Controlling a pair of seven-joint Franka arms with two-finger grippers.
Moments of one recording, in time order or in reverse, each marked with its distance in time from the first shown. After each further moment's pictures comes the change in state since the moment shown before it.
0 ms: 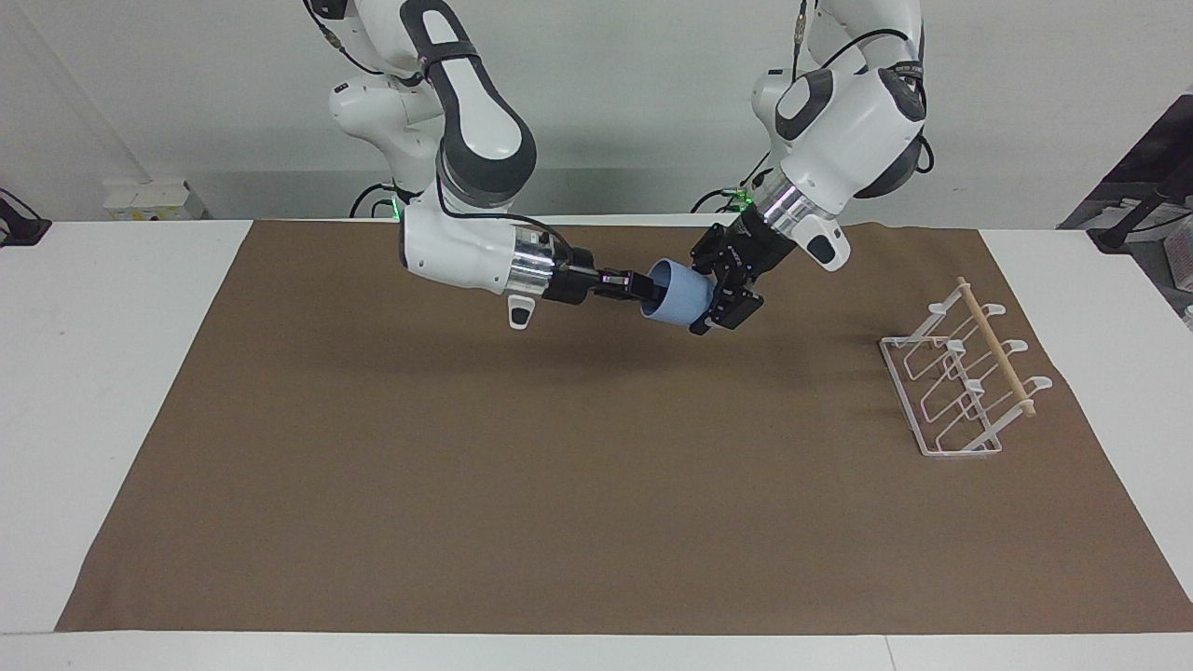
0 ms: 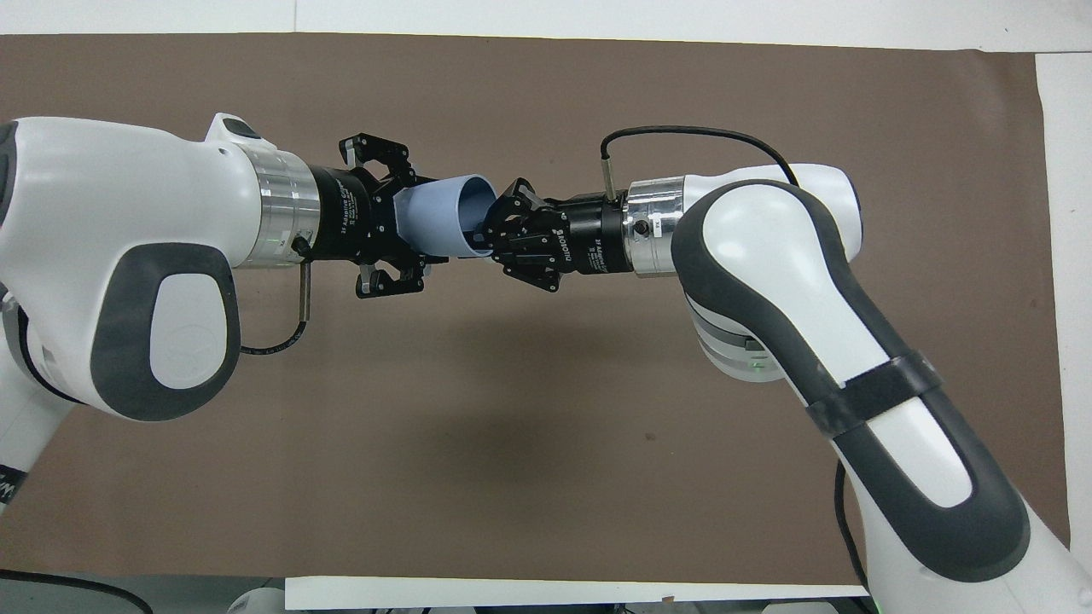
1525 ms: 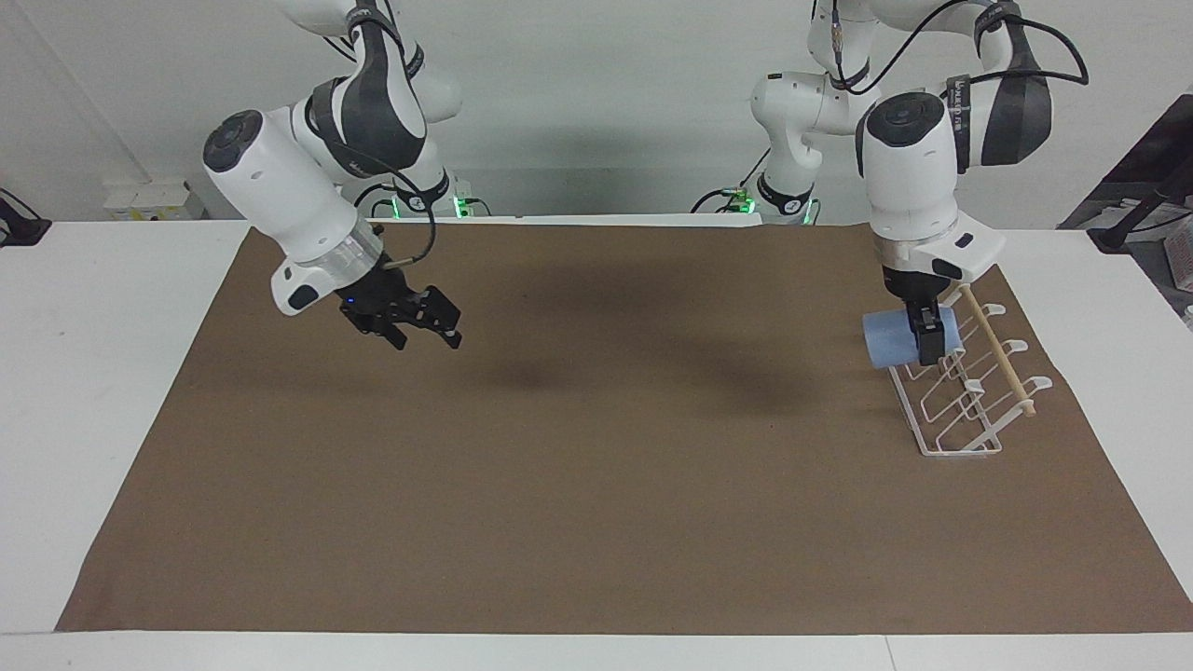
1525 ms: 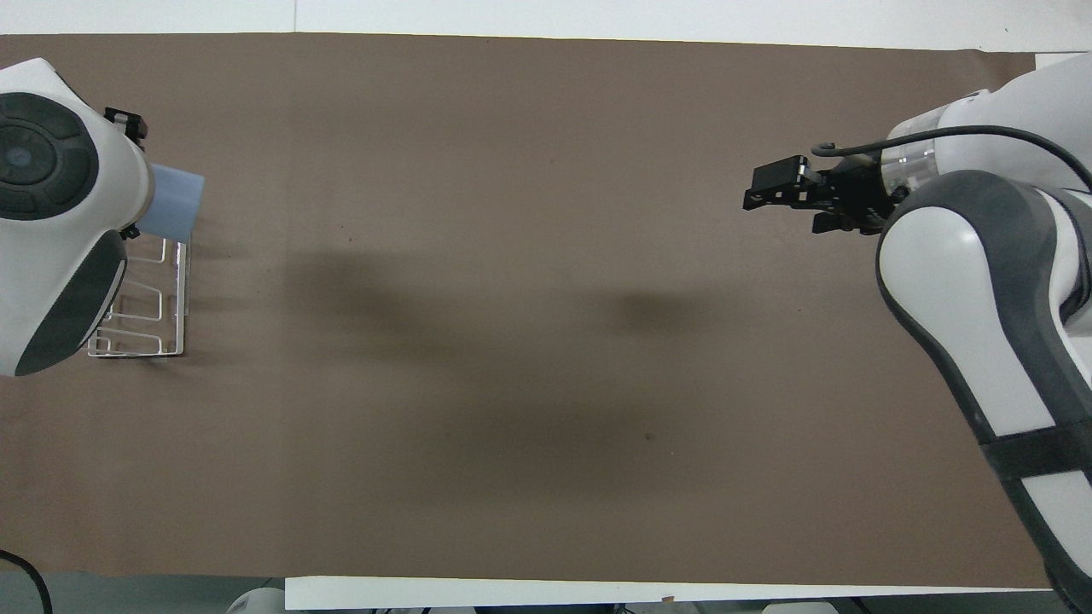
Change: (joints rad) left arm 0.188 0.007 0.031 -0.003 1.246 -0.249 -0.019; right arm -0.340 -0.136 -0.022 0.070 -1.227 -0.212 -0.027
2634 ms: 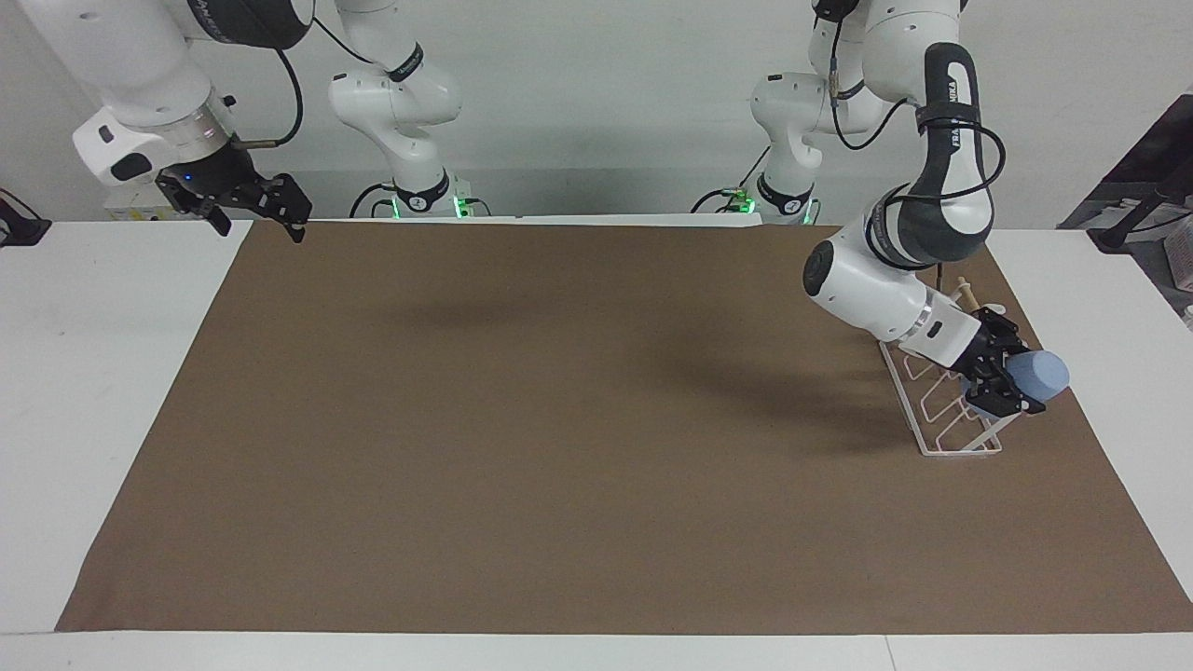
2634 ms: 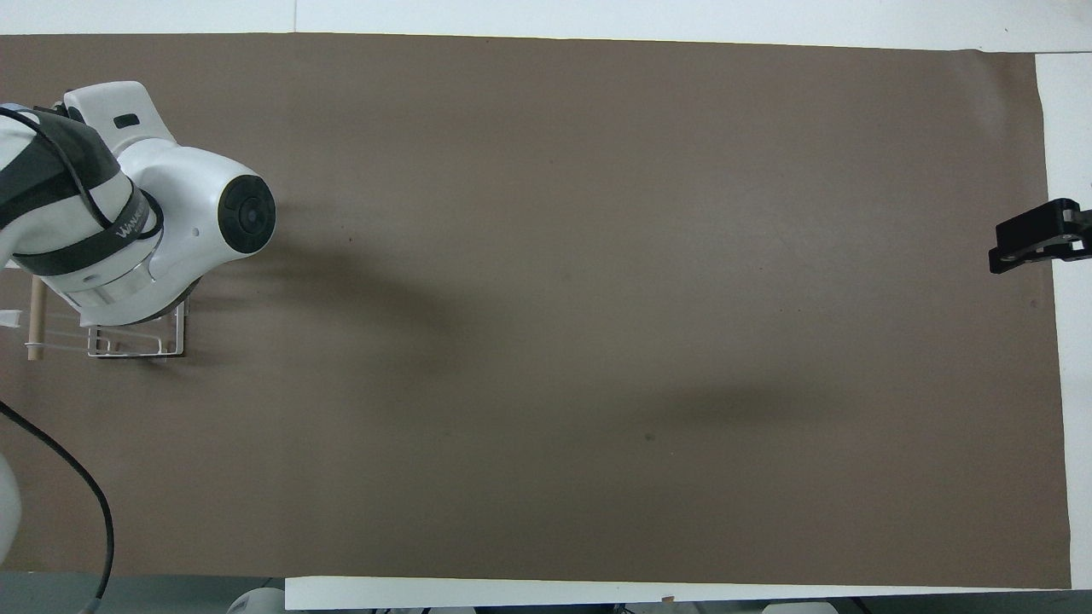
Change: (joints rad) left arm 0.034 0.202 -0.008 -0.058 0.690 -0.066 -0.239; right arm -0.080 -0.074 -0.060 0.278 -0.269 -0.525 -0.178
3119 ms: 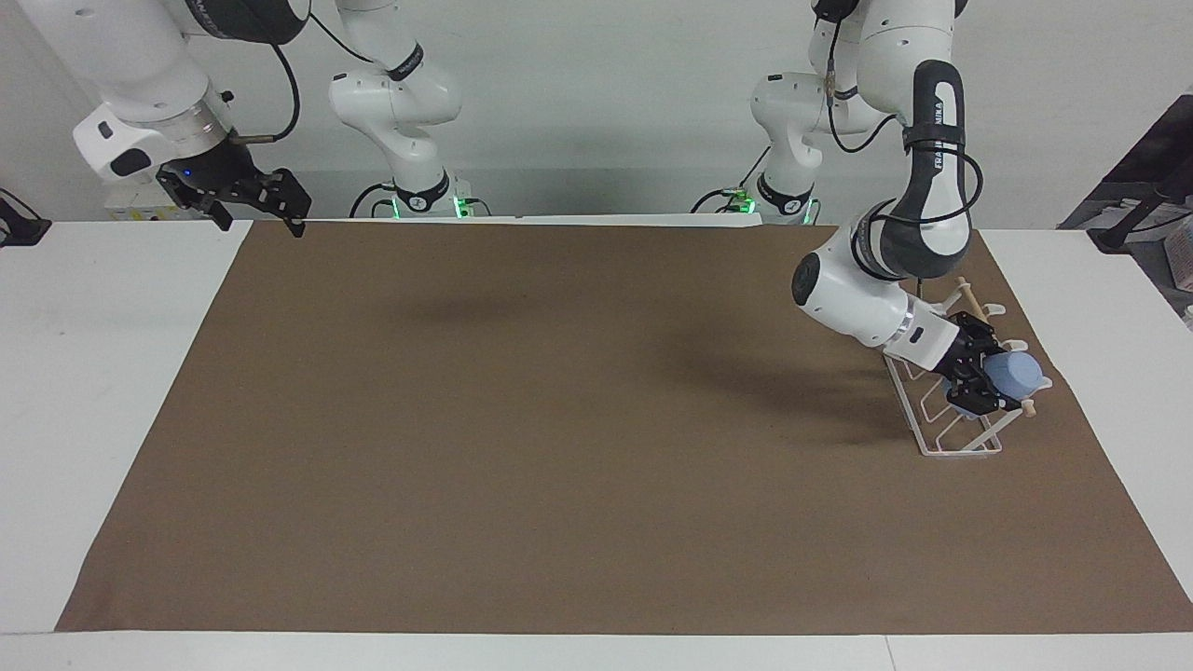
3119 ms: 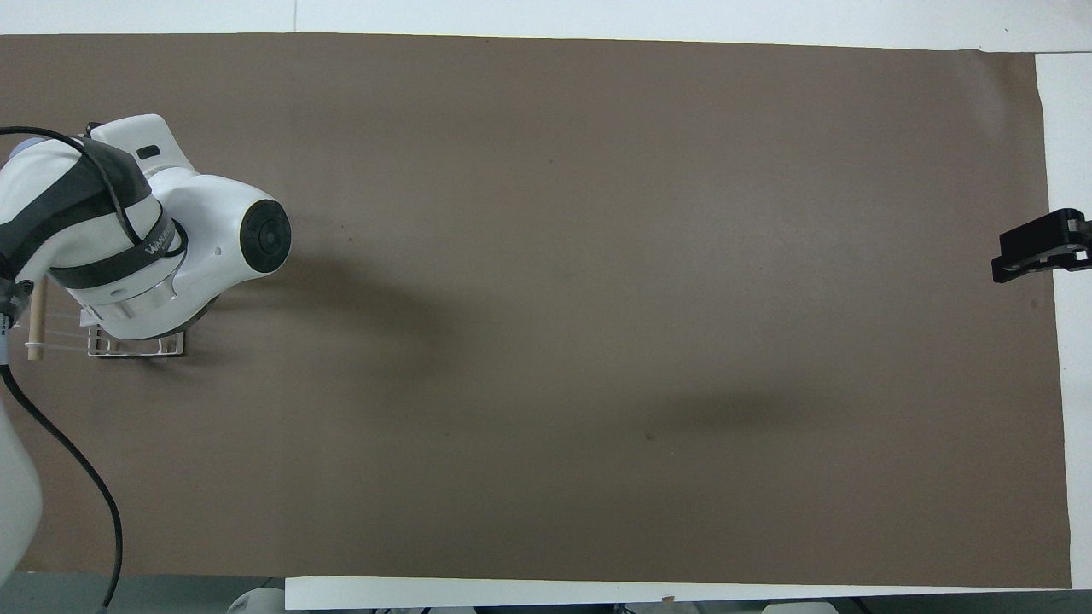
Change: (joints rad) left arm 0.000 0.009 -0.002 -0.055 0.001 -0.002 -0.069; right arm -0.002 -0.014 -0.002 -0.024 0.001 -0.004 -0.001
